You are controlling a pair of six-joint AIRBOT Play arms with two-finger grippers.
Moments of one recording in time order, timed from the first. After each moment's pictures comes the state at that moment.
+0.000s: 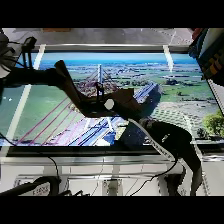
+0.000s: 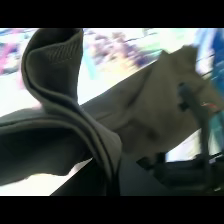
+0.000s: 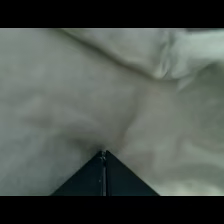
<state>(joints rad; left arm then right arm) 0.06 -1.33 1.46 0.85 -1.10 -1.09 0.68 -1.96 1.63 -0.70 0.53 1.56</state>
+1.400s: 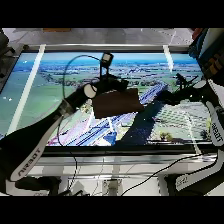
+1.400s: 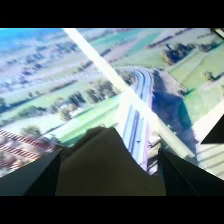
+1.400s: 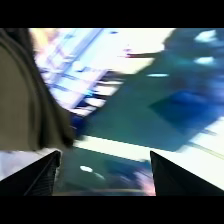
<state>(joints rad) -0.56 -1.58 1.46 0.85 -0.32 -0.99 -0.28 -1.74 1.37 -0.86 1.13 1.15</state>
